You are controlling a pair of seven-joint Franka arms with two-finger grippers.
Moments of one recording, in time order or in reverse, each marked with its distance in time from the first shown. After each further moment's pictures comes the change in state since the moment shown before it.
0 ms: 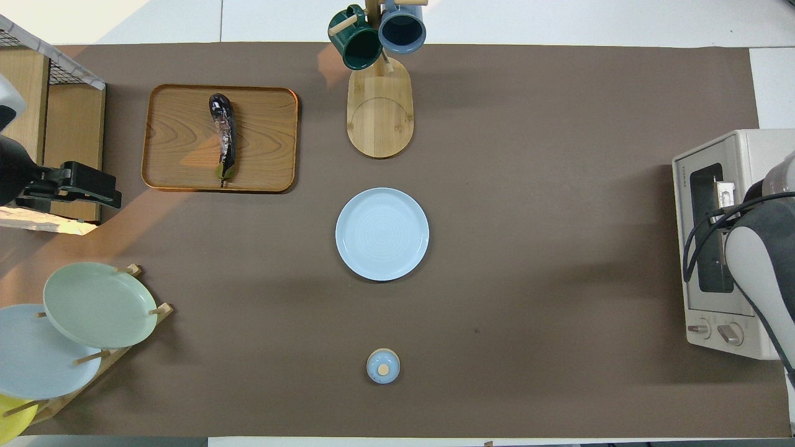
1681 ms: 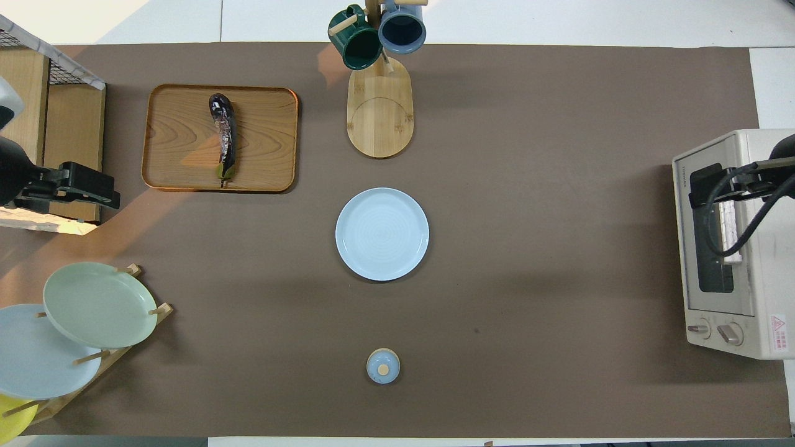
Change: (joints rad) left arm 0.002 0.000 0.001 0.000 0.000 -0.007 0.000; right arm 0.077 0.034 0.016 0.364 0.195 -0.316 0.067
